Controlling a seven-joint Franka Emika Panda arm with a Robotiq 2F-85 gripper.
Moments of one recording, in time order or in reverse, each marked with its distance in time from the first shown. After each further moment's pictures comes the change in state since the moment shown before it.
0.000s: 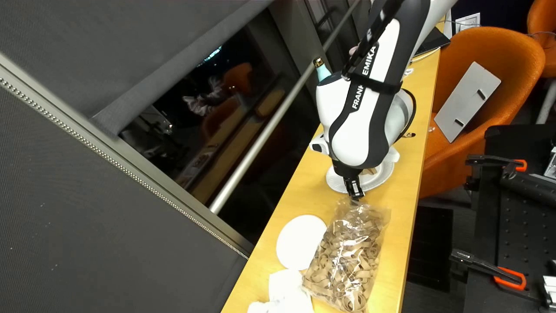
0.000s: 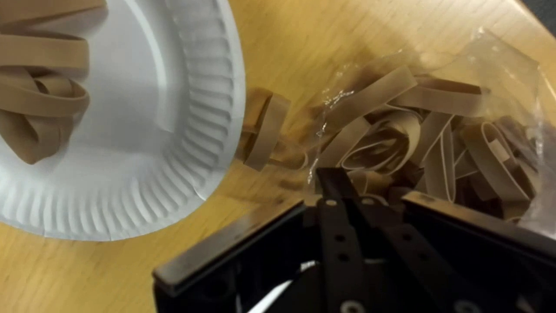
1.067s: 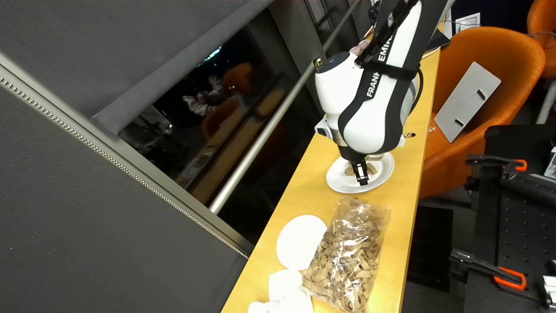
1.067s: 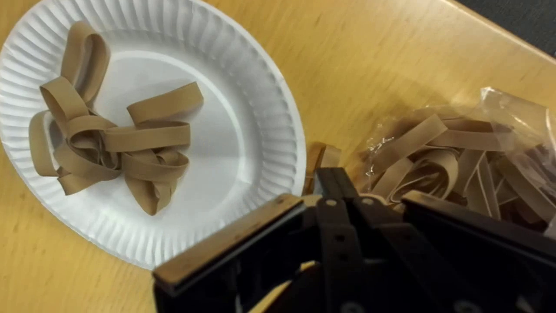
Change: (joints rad) arm 0.128 -0.115 -0.185 -0.053 -0.116 -0.052 0.236
